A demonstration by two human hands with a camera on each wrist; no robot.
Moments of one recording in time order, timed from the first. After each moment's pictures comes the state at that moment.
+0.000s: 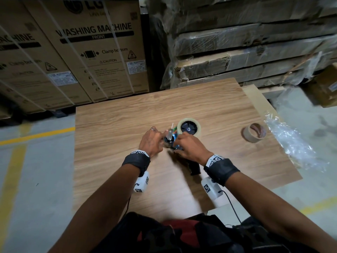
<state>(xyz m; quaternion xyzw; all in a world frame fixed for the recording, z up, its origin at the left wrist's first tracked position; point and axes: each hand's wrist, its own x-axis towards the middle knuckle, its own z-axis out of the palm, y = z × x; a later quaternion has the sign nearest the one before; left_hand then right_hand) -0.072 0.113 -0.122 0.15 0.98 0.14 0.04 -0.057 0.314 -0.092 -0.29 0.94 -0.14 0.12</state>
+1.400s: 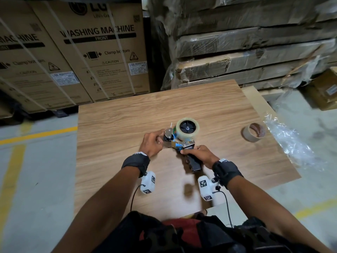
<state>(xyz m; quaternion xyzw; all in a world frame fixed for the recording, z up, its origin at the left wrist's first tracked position) -0.056 0.109 -0.140 0.03 0.92 0.39 0.00 -0.033 0.349 -0.135 0.21 0.75 -0.53 0.33</state>
